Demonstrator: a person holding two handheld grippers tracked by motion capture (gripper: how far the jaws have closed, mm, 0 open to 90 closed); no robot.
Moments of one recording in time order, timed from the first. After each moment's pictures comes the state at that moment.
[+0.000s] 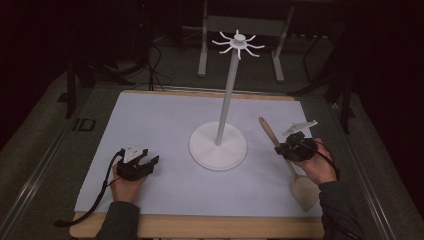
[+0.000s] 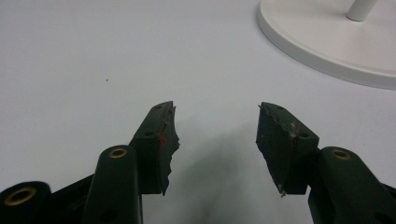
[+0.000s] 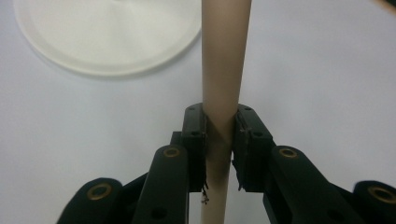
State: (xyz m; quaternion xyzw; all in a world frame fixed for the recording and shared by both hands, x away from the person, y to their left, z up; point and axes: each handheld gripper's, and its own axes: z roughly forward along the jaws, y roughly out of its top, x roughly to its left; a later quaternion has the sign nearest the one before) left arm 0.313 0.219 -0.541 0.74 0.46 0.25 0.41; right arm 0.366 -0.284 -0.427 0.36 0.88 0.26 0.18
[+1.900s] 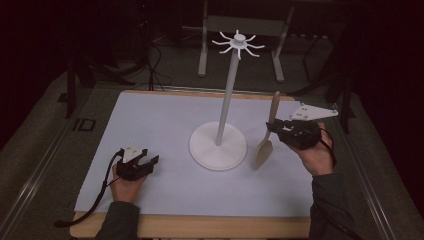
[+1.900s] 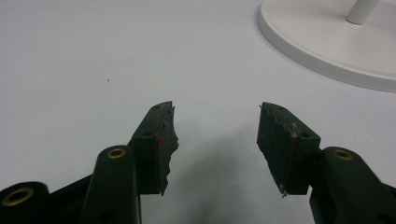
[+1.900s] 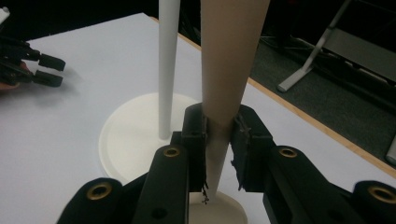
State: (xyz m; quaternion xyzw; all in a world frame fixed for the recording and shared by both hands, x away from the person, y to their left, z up) left arm 0.313 0.220 -0.541 0.74 0.47 0.25 0.42; right arm 0.343 -0.255 -0.348 0.29 0.82 0.44 0.24
